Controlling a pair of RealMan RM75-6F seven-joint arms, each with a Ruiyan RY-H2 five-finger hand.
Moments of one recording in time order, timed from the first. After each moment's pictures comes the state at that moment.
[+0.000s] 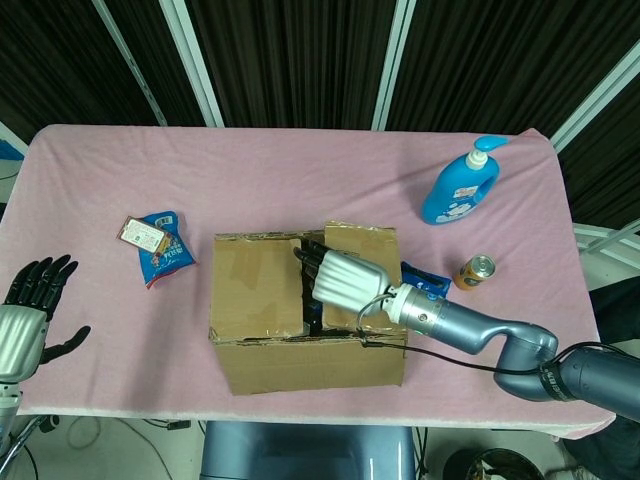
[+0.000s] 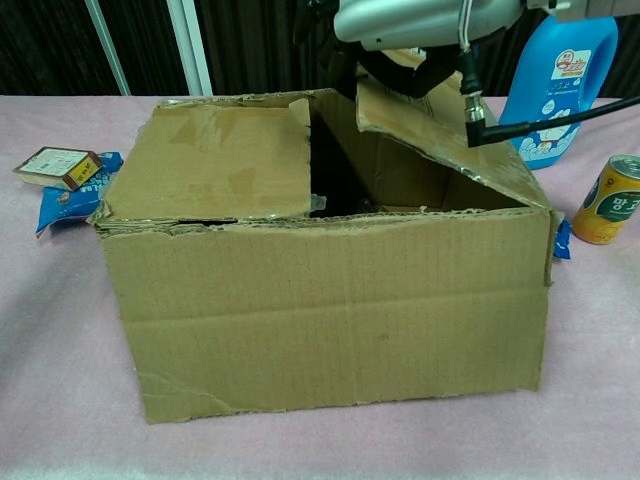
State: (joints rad) left arm -0.16 -1.17 -0.03 -1.52 1.63 1.58 -0.03; right arm 1.08 -1.09 0.16 -1.66 -1.75 0.77 -0.36
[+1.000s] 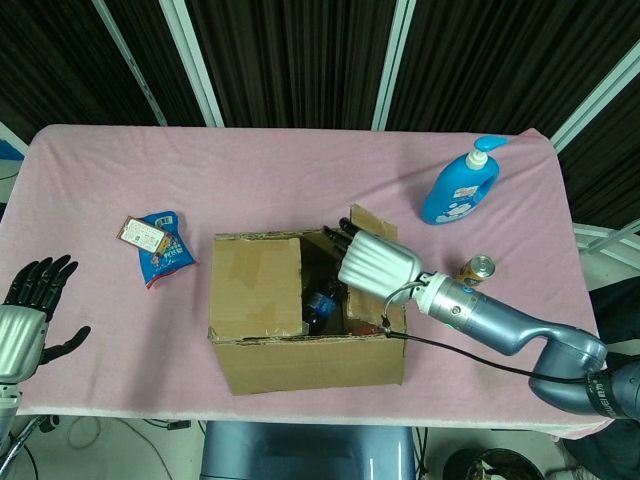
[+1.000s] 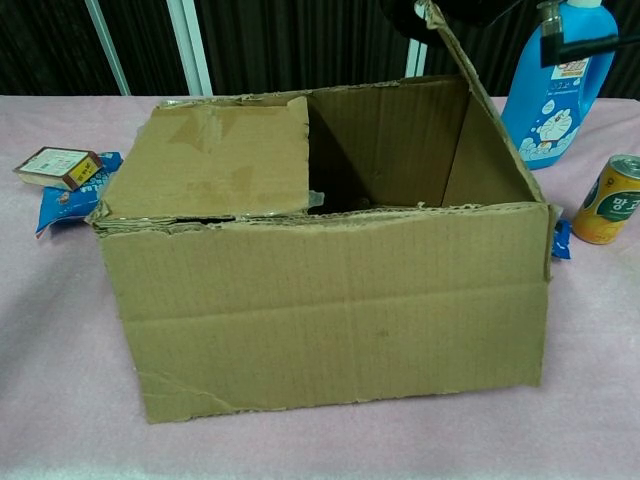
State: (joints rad) left arm -0.16 -1.17 -0.04 -1.52 1.64 1.58 -0.04; right arm 1.05 -0.90 0.19 -1.78 -1.67 0.74 -0.36
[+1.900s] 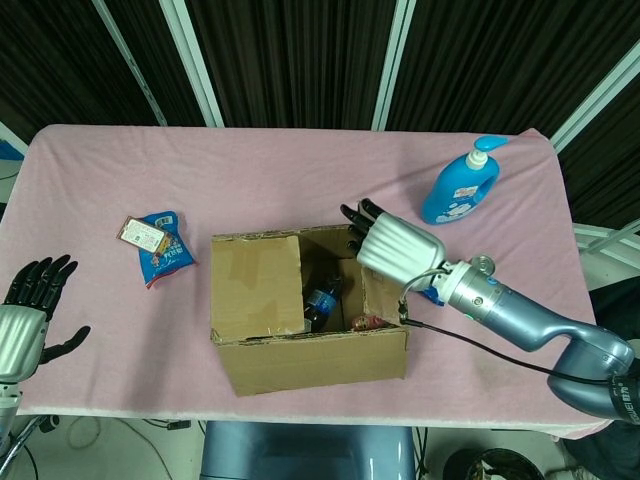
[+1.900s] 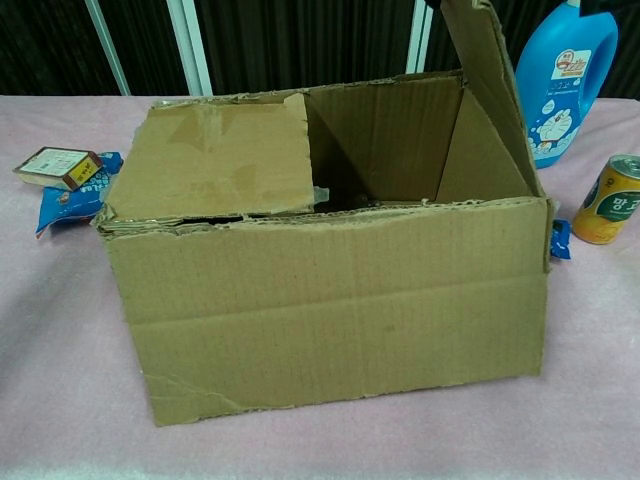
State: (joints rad) left arm -0.15 -1.17 -0.04 -1.52 1.63 1.57 -0.03; right arm 1.02 -0.83 0.20 -1.79 -1.64 0.76 -0.37
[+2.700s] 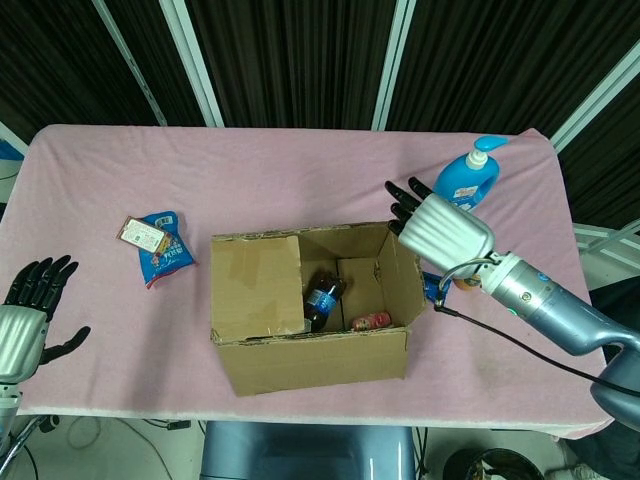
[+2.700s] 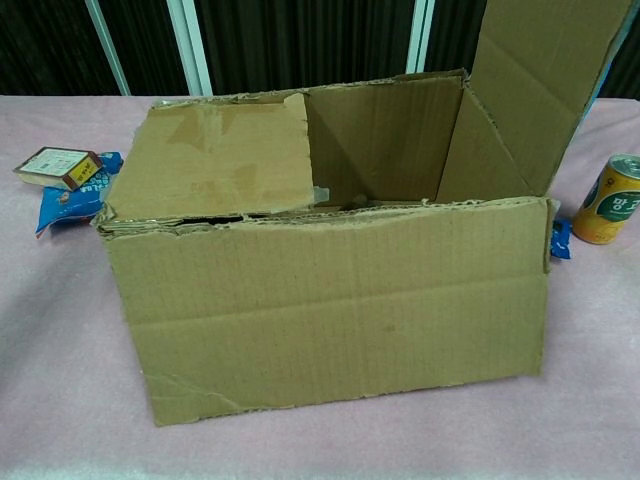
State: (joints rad) left arm -0.15 -1.17 -0.04 -1.52 1.63 1.57 -0.03; right arm 0.93 -0.68 0.21 -1.81 -1.62 0.81 -0.35
